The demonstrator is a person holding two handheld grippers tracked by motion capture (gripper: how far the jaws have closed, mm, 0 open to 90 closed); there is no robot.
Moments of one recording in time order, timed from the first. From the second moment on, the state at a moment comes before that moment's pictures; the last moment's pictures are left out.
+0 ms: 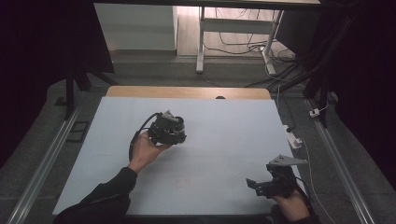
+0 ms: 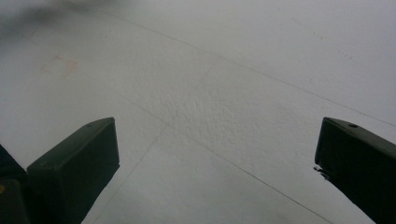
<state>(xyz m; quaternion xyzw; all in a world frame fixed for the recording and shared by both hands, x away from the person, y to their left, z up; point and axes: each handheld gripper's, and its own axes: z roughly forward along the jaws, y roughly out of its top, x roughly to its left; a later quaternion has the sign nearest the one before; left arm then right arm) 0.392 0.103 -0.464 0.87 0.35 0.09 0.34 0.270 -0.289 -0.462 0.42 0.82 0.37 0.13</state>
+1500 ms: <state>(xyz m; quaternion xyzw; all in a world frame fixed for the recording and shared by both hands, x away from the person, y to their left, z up) 0.391 0.074 -0.513 0.88 0.34 0.11 0.32 0.268 -0.289 -0.462 0.42 0.82 0.37 0.13</state>
